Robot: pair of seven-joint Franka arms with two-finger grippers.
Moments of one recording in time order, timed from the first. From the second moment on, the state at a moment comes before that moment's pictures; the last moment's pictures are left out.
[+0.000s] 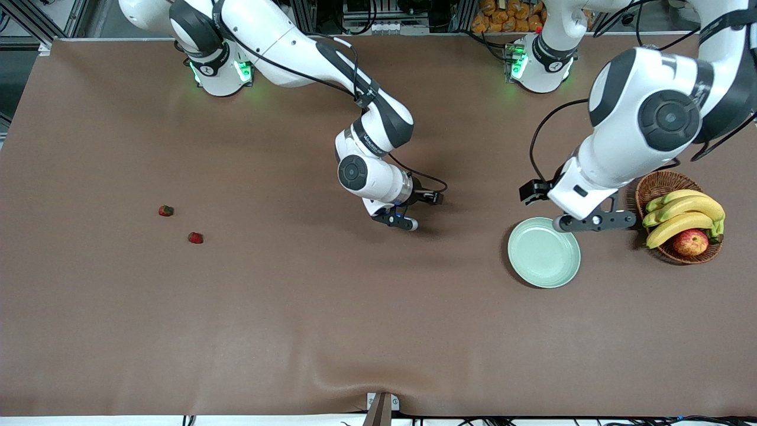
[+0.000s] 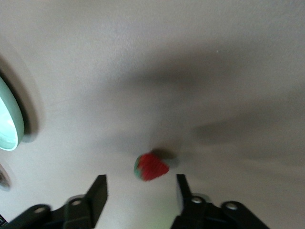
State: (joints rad) left arm -0.24 0.22 -0.09 -1.66 -0.01 1.77 -0.37; right arm 0.80 0.88 0.05 -1.34 0.72 2.40 0.69
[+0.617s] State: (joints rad) left arm -0.36 0.27 -0.14 -1.81 -0.01 1.96 -0.68; right arm 0.52 0.67 0.02 -1.34 0.40 1.94 0.69
